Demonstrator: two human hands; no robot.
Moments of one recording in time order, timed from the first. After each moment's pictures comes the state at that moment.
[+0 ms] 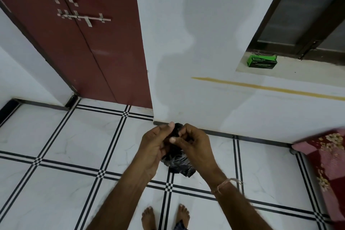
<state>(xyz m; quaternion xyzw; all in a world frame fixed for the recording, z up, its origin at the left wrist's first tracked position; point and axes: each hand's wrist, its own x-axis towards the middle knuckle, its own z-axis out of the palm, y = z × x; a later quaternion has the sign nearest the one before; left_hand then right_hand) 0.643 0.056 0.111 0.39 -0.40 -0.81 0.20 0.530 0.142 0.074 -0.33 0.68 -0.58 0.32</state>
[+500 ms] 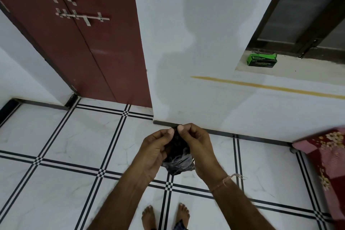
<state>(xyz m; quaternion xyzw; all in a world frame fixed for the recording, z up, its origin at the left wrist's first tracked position) 0.643 0.062 0.106 0.39 -0.36 -0.83 0.19 0.530 0.146 0.087 -0.21 0.59 -0.67 0.40</state>
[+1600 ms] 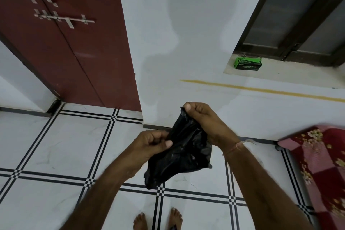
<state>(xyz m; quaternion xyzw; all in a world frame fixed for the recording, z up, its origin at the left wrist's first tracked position) 0.642 0.024 0.101 0.24 -0.60 -0.76 0.06 0.440 0.120 0.133 -0.33 0.58 -0.58 0.47</state>
